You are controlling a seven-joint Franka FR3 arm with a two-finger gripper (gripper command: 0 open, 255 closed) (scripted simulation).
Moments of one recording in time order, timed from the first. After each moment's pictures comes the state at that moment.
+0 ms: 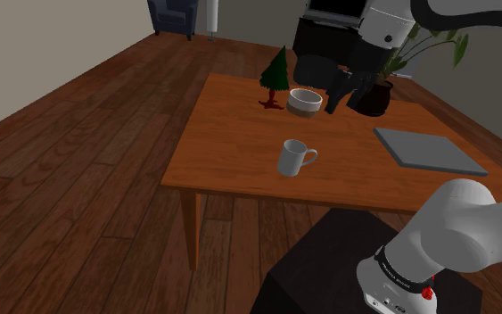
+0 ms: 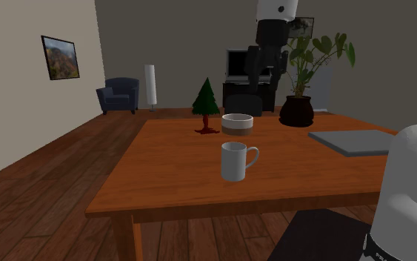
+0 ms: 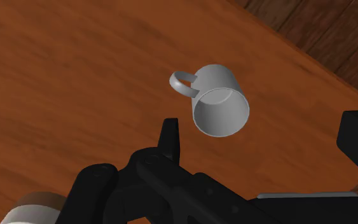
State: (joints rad) arm 0.02 -0.77 0.01 -2.35 0.01 1.67 0.17
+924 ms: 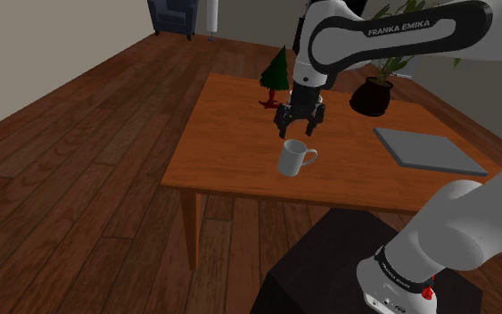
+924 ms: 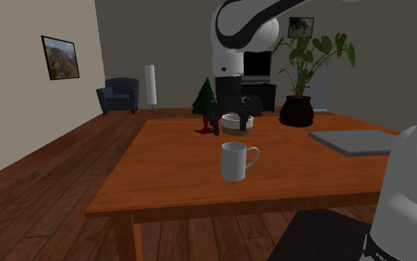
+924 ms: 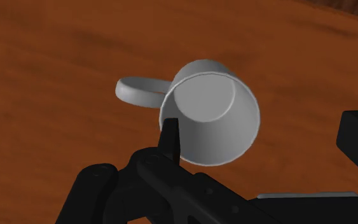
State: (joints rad) arm -0.03 -0.33 0.07 -2.30 0.07 1.87 0.44
